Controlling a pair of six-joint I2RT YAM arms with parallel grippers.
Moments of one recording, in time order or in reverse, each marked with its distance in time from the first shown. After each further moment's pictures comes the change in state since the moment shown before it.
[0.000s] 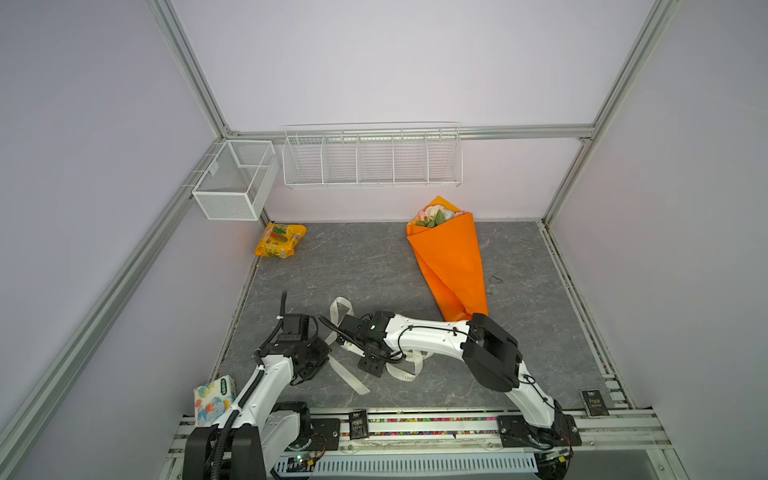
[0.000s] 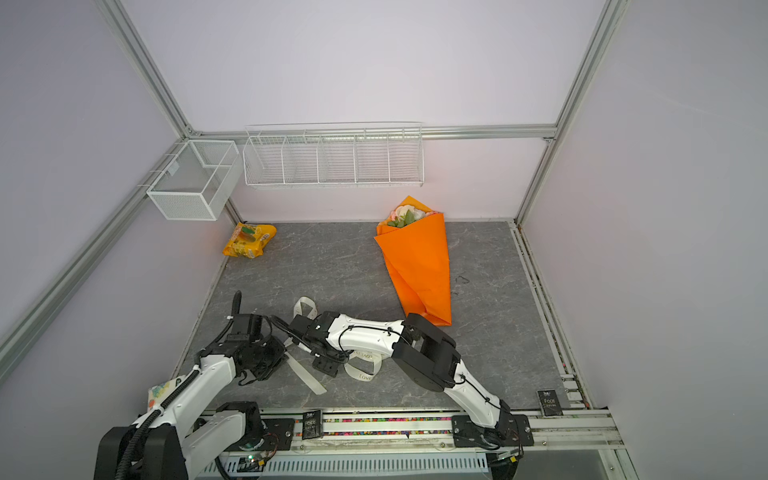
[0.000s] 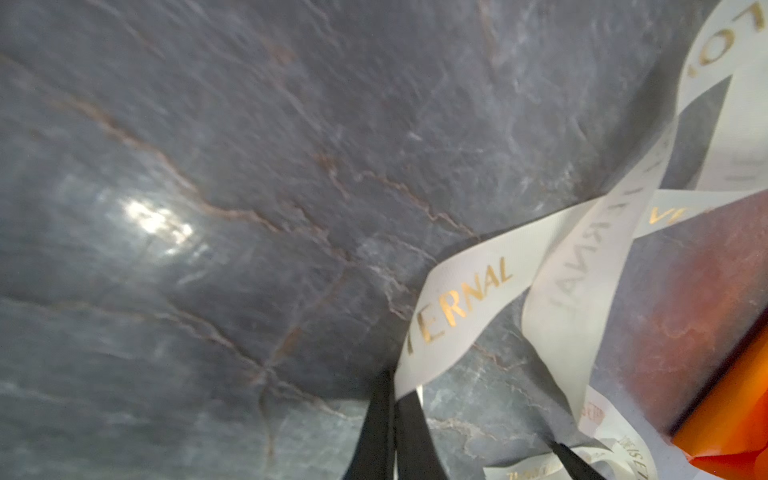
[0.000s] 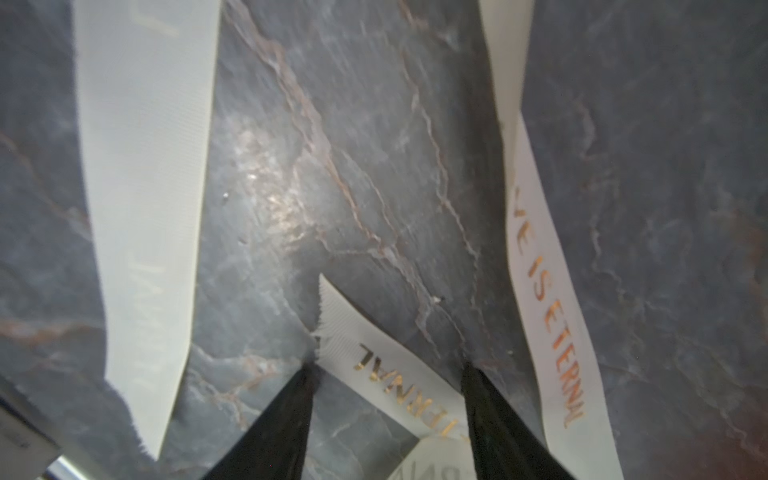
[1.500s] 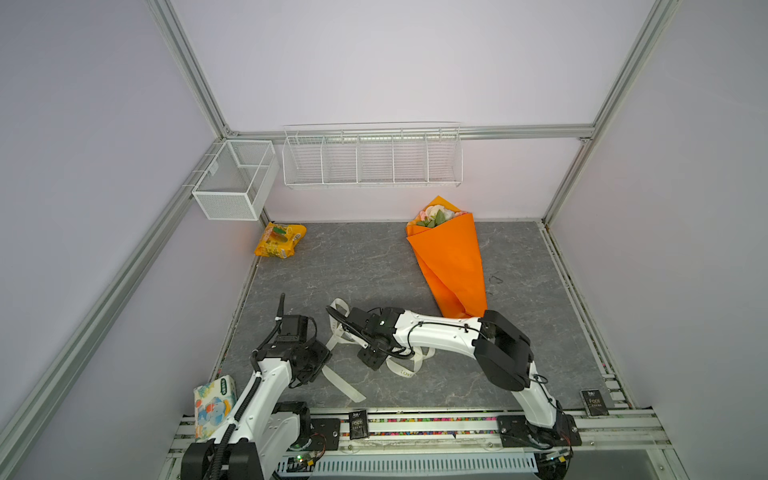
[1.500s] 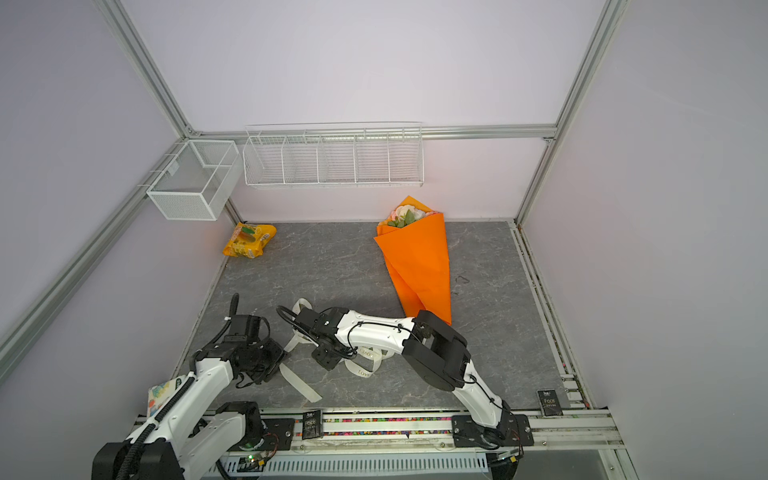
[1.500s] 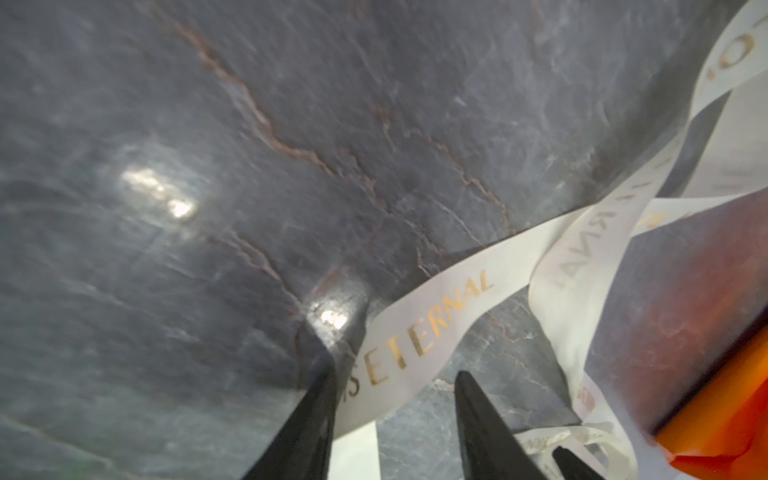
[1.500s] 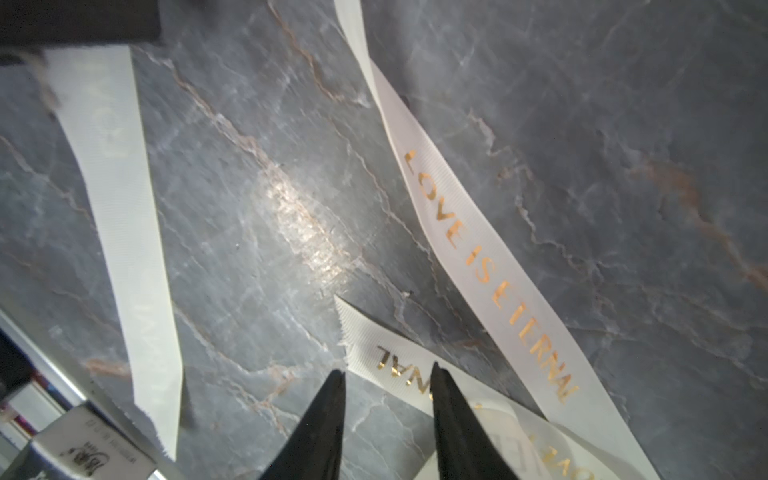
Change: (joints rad) left arm -0.002 -0.057 0.018 -0.109 -0.002 -0.074; right arm -0.031 -0.092 -0.098 0.114 -0.053 0.216
